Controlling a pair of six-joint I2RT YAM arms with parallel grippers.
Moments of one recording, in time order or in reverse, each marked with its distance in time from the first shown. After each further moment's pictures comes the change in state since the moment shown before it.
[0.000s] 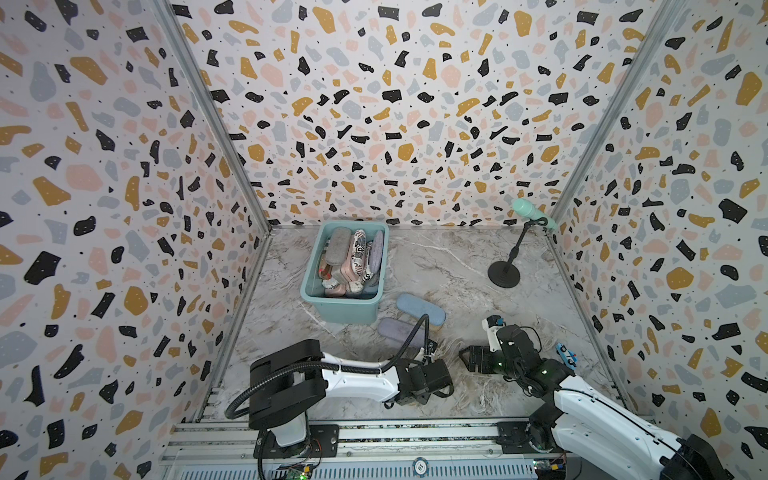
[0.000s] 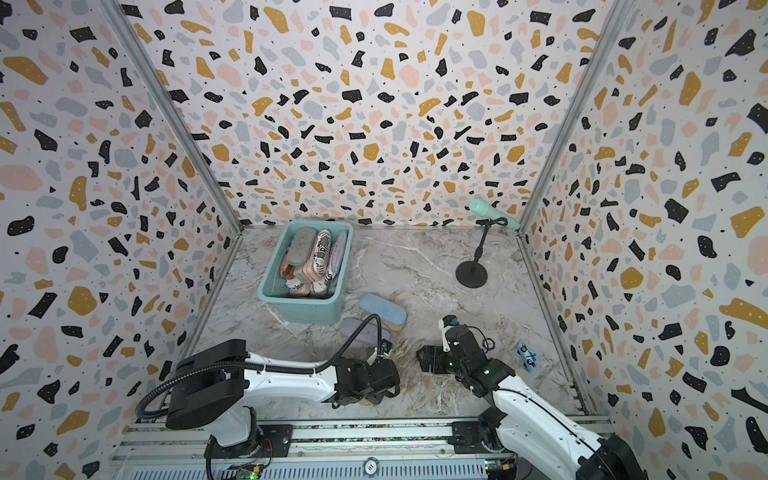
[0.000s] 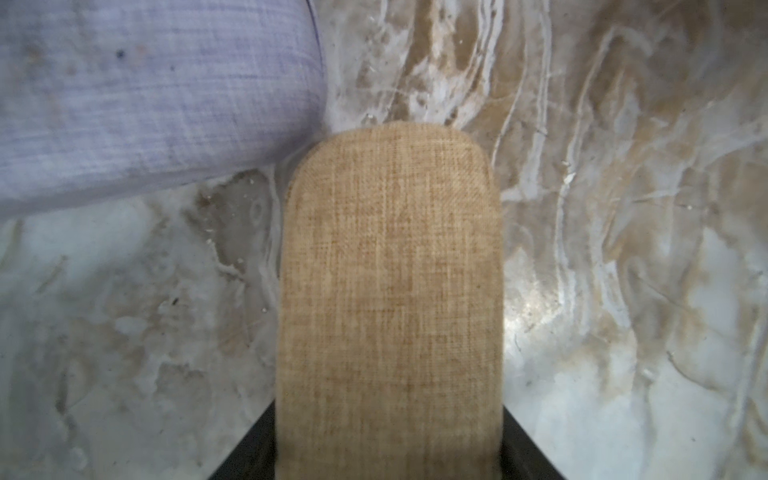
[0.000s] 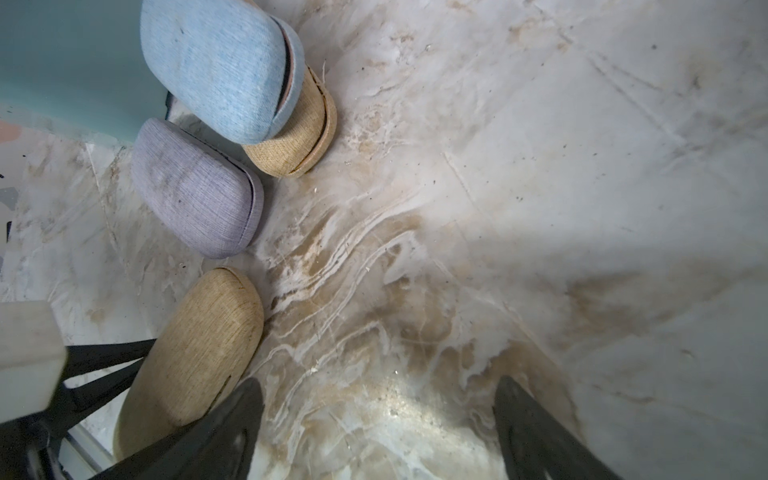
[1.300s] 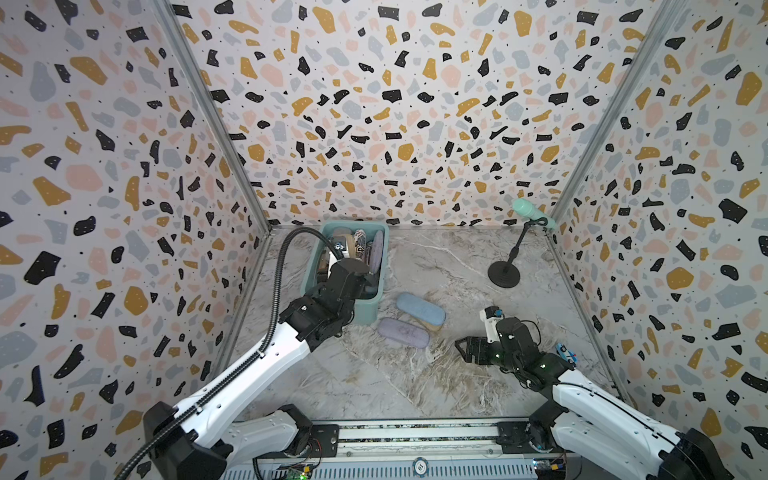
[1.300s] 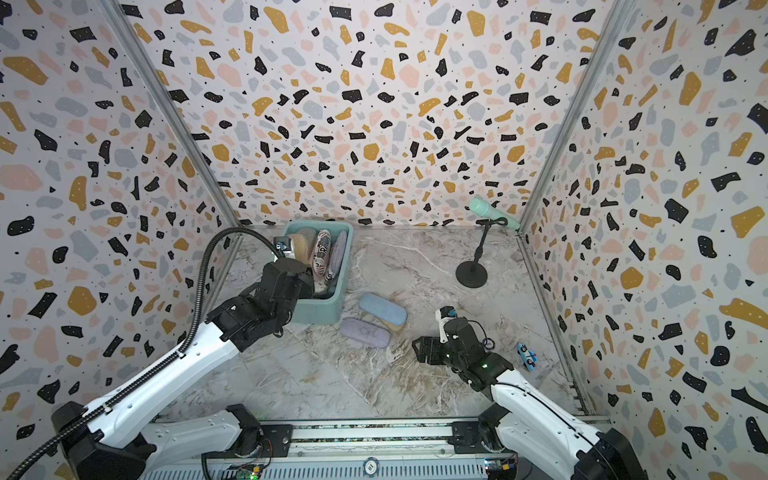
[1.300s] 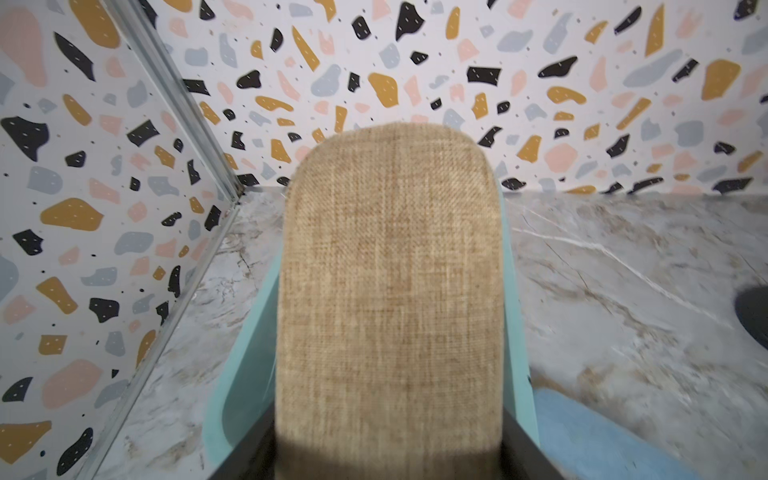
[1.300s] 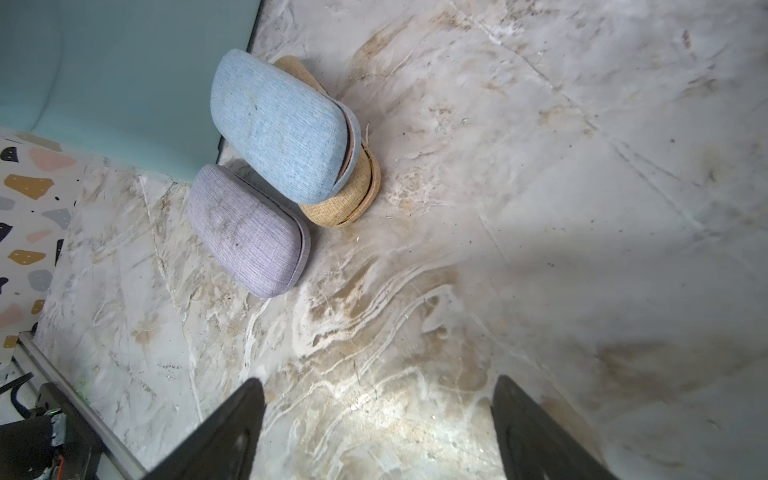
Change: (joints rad) left arm 0.665 -0.508 0.223 -0.049 -0.367 0.352; right arm 0.004 0.046 0.066 0.060 -0.010 0.000
